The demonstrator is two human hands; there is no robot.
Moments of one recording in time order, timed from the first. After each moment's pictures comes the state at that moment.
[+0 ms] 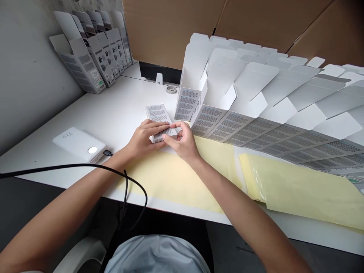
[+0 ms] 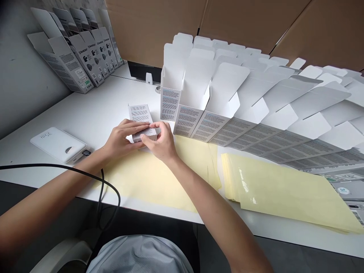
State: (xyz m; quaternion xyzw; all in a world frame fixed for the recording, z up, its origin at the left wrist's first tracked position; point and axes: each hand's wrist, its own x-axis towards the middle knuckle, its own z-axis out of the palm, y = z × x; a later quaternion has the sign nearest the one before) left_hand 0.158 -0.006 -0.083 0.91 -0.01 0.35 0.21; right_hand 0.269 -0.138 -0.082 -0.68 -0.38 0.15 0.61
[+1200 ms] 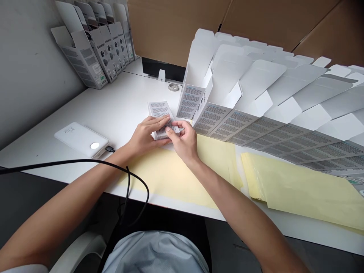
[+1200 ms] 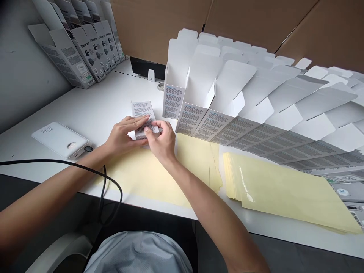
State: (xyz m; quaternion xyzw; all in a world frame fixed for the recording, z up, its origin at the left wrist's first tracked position) left_hand 0.156 -0.002 -0.088 0.91 0.03 0.33 0.25; right_hand 0.258 -0.134 -0.081 -0.71 -0.35 0.09 0.60
